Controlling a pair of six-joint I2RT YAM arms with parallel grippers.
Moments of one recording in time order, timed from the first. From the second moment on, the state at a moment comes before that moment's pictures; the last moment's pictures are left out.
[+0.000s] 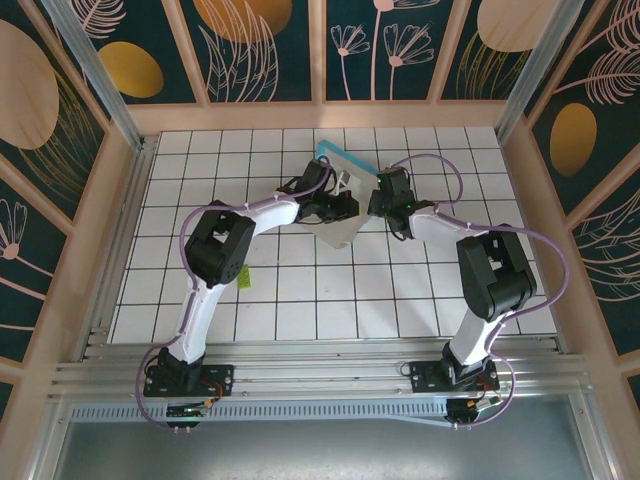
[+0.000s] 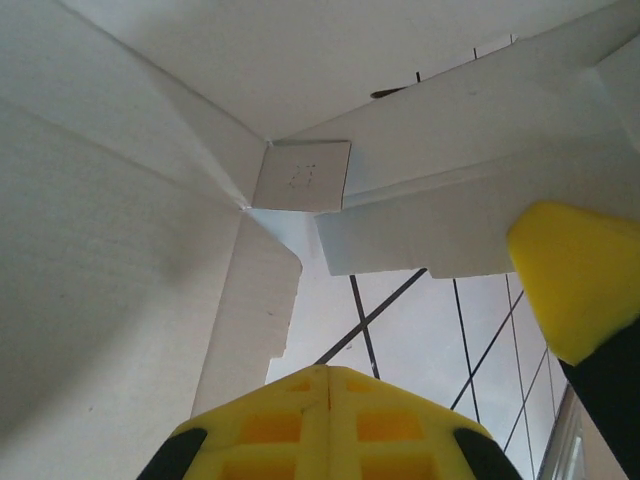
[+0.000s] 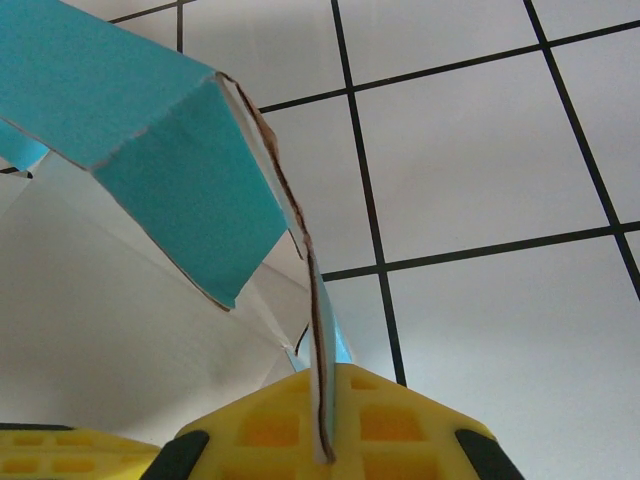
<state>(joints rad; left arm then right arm) -0.61 2.30 1.66 -0.10 0.59 -0.73 0.41 1.73 1.05 -0.08 0.21 0.46</state>
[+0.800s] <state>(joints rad) -0.63 2.35 1.65 -0.21 0.59 -0.56 0.42 1.76 1.10 -0.11 0.19 0.53</state>
